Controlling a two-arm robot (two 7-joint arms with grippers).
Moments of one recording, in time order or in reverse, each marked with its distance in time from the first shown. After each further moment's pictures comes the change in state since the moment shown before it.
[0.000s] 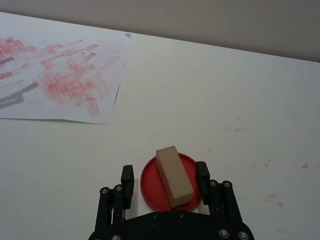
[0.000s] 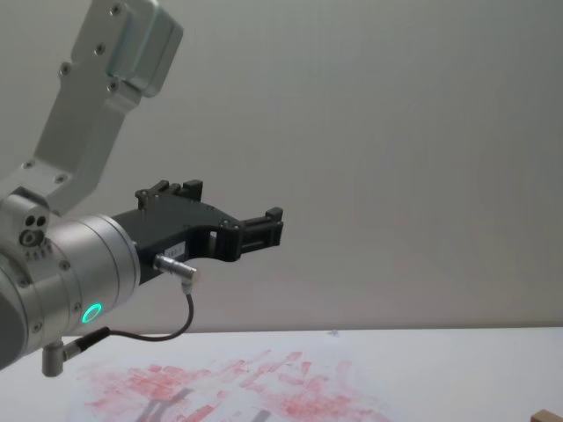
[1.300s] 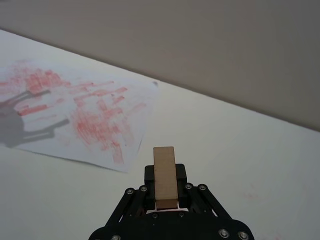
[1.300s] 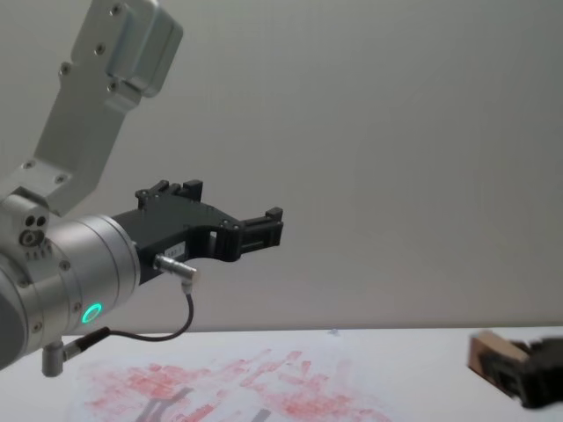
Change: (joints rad) left arm 0.000 0.000 0.000 0.000 0.000 0.000 0.000; right arm 0.100 -0.026 -0.021 0.019 -0.129 -0.052 0.129
